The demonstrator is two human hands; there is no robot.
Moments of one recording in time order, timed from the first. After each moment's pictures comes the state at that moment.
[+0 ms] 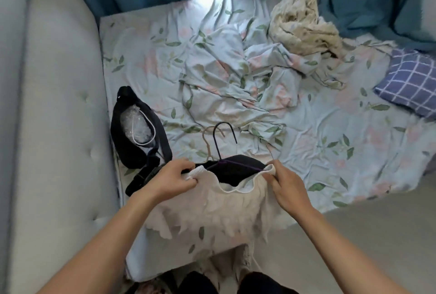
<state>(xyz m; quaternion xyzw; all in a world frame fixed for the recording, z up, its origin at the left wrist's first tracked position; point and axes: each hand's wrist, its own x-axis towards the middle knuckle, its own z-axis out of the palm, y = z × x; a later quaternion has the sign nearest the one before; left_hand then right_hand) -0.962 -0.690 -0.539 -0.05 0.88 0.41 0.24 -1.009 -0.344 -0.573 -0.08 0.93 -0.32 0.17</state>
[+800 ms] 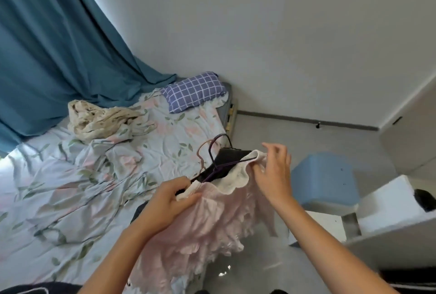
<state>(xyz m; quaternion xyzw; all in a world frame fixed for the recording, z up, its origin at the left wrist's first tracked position) -0.837 -0.426 -0.271 0.48 0.73 0.43 0.24 -0.660 -0.178 -0.313 0.41 0.83 -0.24 -0.28</state>
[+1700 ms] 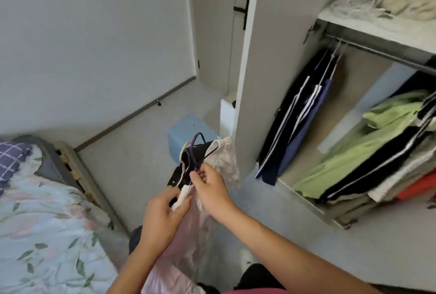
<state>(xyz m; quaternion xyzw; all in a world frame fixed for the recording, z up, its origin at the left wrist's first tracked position) -0.635 -0.218 -0.321 0.70 0.53 0.32 0.34 -0.476 -0.201 -0.304 0.64 0.44 -0.46 -0.43</state>
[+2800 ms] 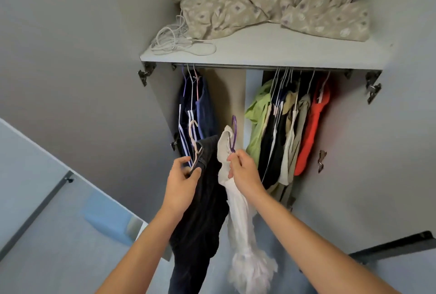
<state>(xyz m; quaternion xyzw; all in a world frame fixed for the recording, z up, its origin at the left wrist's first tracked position) -0.211 -0.174 -0.257 0.70 0.44 0.23 0.52 -0.061 -0.272 -0.284 0.73 0.22 -0.26 -0.60</state>
